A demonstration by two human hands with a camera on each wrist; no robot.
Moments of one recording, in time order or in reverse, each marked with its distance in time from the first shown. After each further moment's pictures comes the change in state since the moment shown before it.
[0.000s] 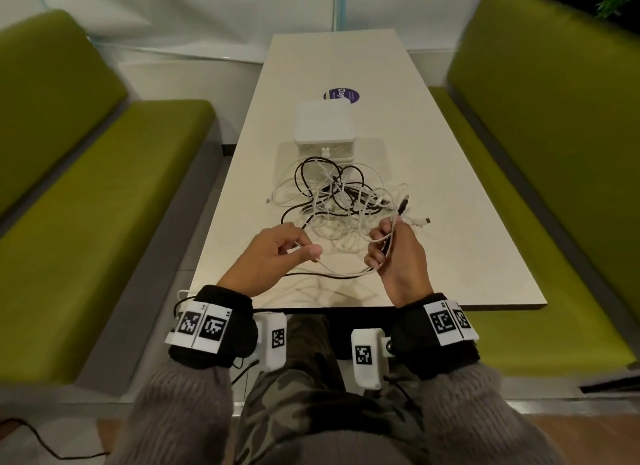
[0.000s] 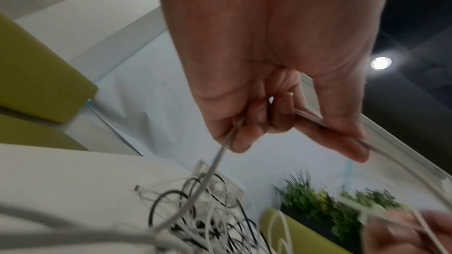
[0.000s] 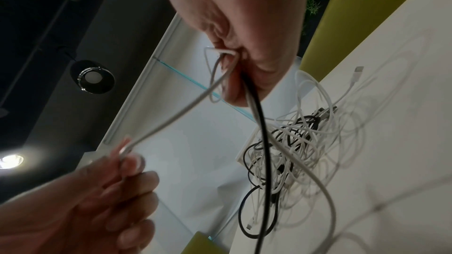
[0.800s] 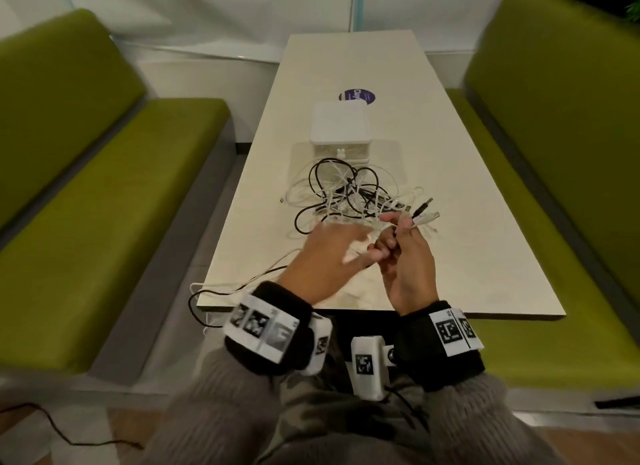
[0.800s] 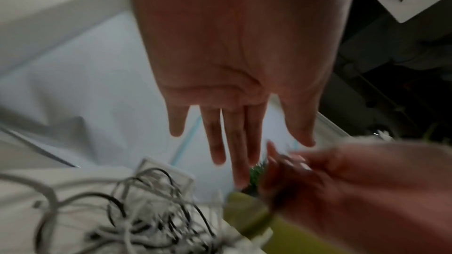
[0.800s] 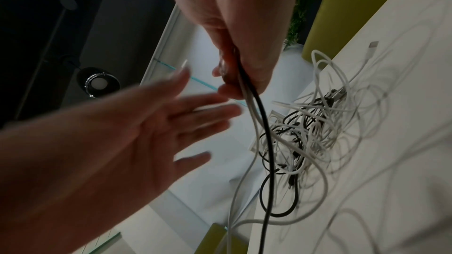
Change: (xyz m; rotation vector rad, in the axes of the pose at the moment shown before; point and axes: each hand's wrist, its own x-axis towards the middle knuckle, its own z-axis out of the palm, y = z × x) left_hand 0.019 0.012 0.042 0.386 -0.070 0.129; right_hand -0.006 0.009 0.013 0.004 -0.043 -0.157
